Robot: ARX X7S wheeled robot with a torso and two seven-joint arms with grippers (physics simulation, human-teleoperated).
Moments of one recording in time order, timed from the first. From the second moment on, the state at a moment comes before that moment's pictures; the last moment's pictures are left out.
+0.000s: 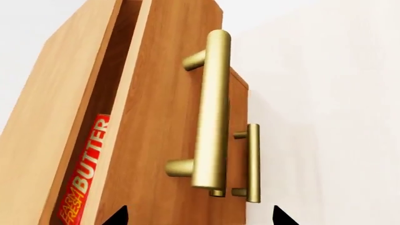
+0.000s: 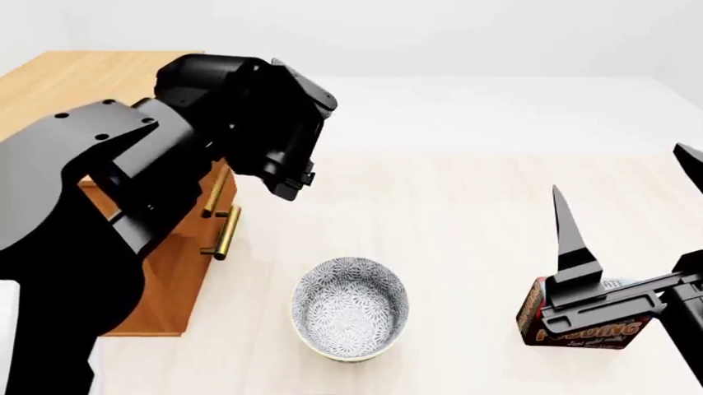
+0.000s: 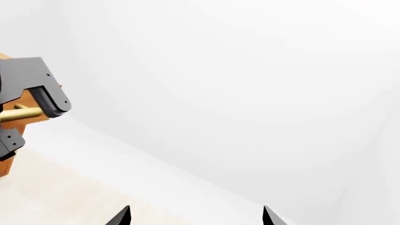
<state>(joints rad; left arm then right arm) -1.76 0.00 1.58 -1.04 -1.82 -1.10 -1.02 1.36 1.57 -1.27 -1.05 1.21 0.27 0.89</state>
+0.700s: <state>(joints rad) -1.74 0.00 1.58 -1.14 -1.72 -1.10 -1.06 1.38 1.57 -1.23 -1.05 1.25 0.30 0.88</state>
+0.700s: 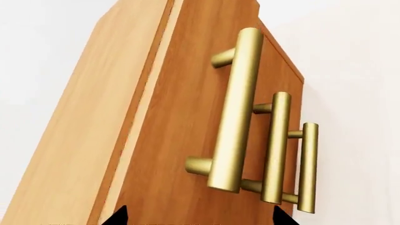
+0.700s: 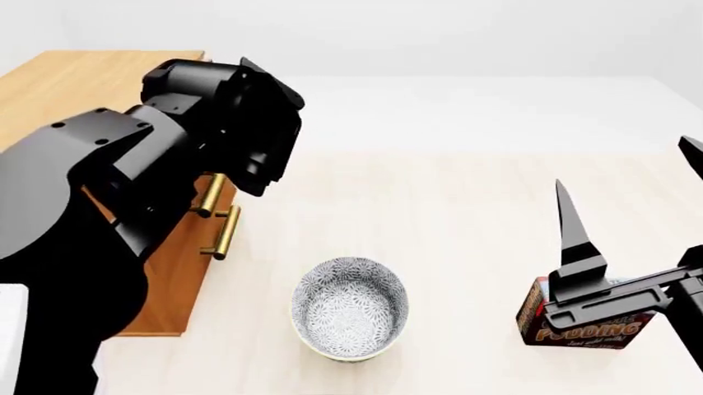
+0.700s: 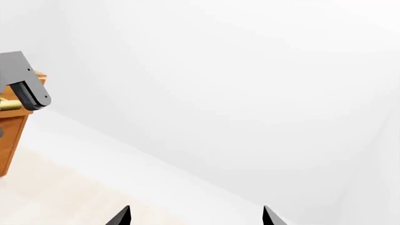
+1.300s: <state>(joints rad) -1.73 0.00 1.51 -1.23 -1.63 -1.10 -1.04 1.37 1.57 -1.23 -1.05 1.24 0.30 0.88</state>
